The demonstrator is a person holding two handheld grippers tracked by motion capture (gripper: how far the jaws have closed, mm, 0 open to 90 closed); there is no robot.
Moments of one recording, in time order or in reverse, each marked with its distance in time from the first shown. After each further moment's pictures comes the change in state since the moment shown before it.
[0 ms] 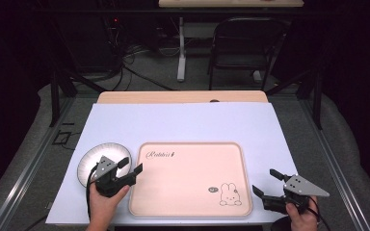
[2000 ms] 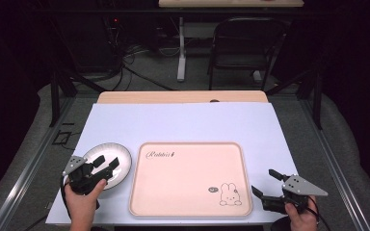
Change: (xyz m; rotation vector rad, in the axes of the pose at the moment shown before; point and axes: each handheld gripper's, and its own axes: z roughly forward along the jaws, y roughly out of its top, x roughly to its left) left arm 0.048 0.009 -0.039 -0.049 0.121 -0.200; right arm 0.001 0.001 0.001 0.015 0.006 -0.013
